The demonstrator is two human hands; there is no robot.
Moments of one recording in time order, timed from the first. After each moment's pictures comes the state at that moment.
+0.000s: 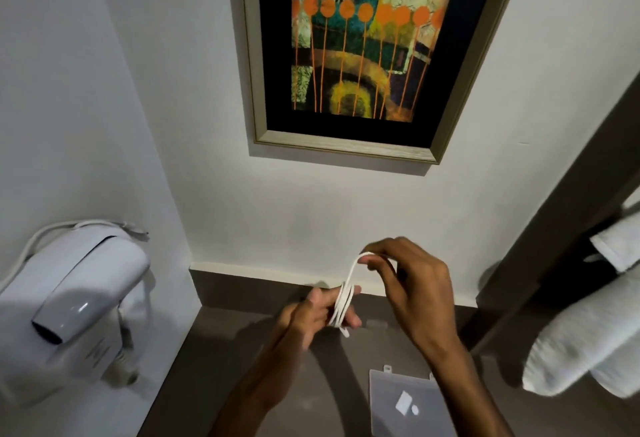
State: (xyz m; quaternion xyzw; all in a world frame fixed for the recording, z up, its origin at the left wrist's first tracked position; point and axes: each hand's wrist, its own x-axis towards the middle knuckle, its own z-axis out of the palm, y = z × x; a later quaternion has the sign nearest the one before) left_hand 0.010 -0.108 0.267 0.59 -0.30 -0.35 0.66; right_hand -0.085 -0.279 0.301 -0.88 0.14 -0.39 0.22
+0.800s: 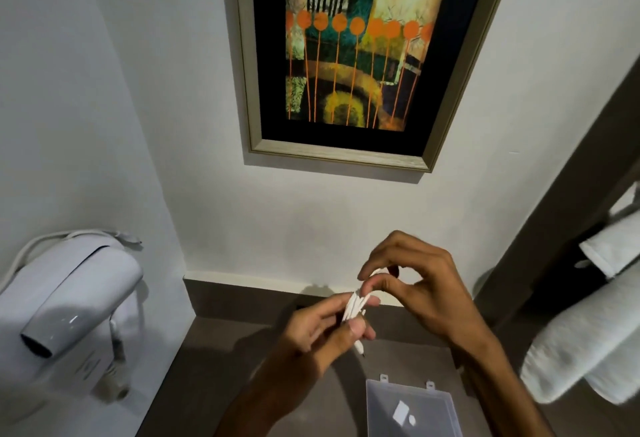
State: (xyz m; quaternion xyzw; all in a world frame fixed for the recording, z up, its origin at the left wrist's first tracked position) left_hand -0.004 -0.107 0.284 0.59 -0.41 -0.34 0.61; right_hand -0.098 -0.300 0.338 -0.89 -0.03 -0.32 0.32
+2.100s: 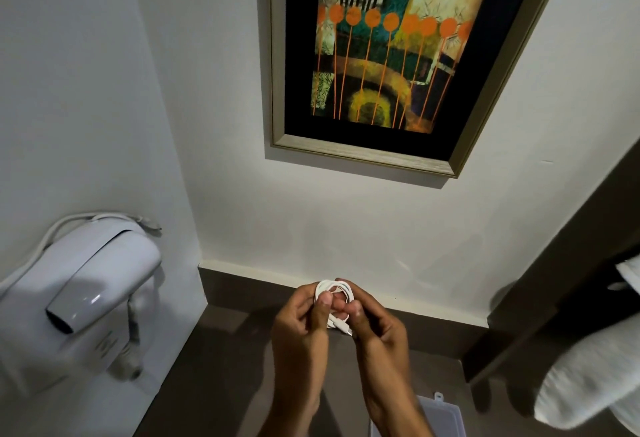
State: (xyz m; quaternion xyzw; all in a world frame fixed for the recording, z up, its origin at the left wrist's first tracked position) left_hand -0.013 -0.130 0.255 0.64 -0.13 -0.06 0.75; right_hand -0.065 -0.215 0.234 -0.52 0.18 -0.31 0.77
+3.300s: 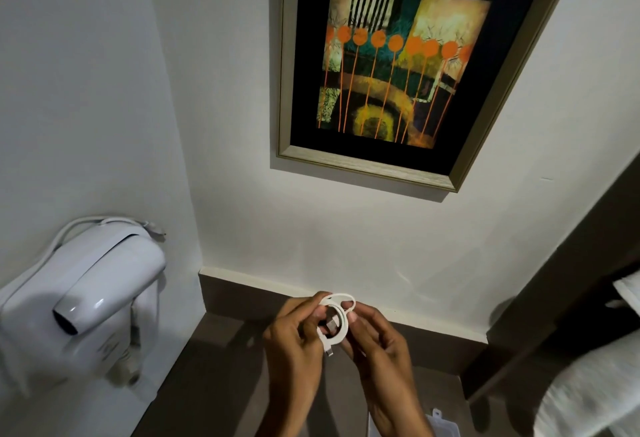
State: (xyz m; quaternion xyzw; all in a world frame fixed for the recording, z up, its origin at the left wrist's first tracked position) left_hand -0.003 -0.127 0.242 0.75 -0.17 0.07 0.63; right_hand -0.071 -0.225 0.233 -0.49 0.20 -0.26 0.81
